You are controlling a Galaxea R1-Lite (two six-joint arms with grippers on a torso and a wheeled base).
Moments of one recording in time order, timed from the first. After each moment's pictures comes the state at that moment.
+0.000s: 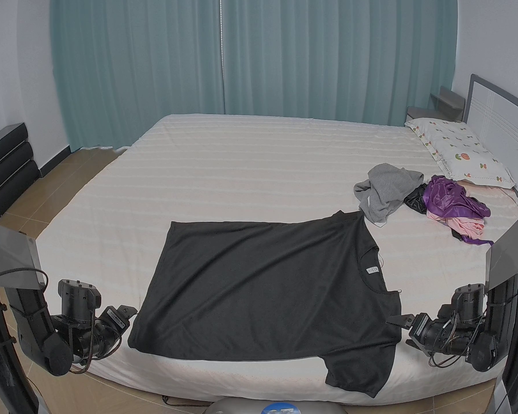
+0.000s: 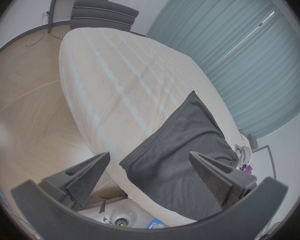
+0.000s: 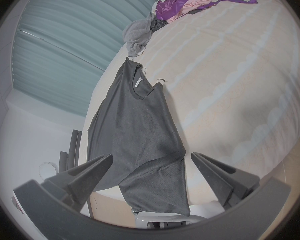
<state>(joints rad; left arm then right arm) -0.12 2.08 -0.14 -1.14 0.11 -0.97 0.11 2.30 -0.02 -1.55 0.25 0.83</state>
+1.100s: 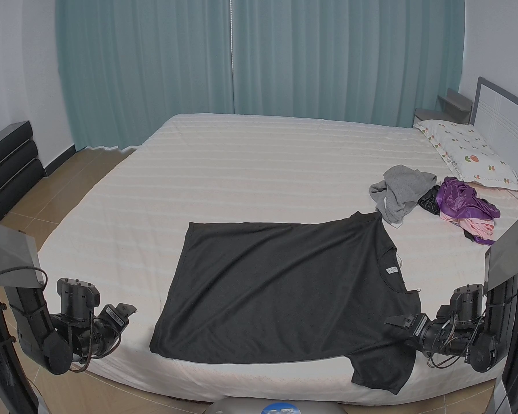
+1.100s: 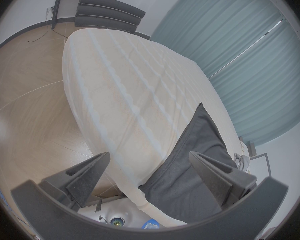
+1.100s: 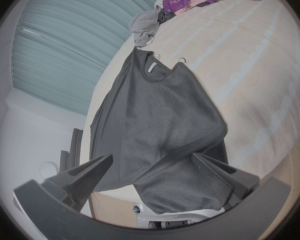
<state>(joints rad) -0.11 2.08 -0.15 -1.14 0.09 -1.00 0.12 2.31 -0.02 -1.55 0.25 0.85</state>
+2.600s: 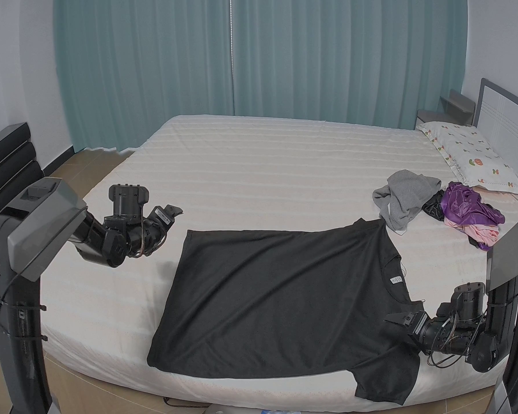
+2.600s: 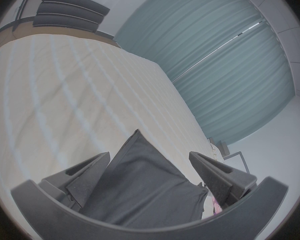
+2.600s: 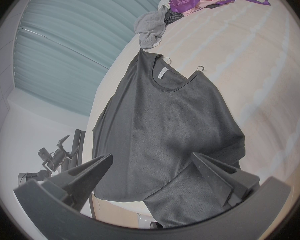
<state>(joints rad) -0.13 2.35 -1.27 -0.58 -0.05 -0.93 0.14 2.28 -0.02 -1.55 0.25 0.86</state>
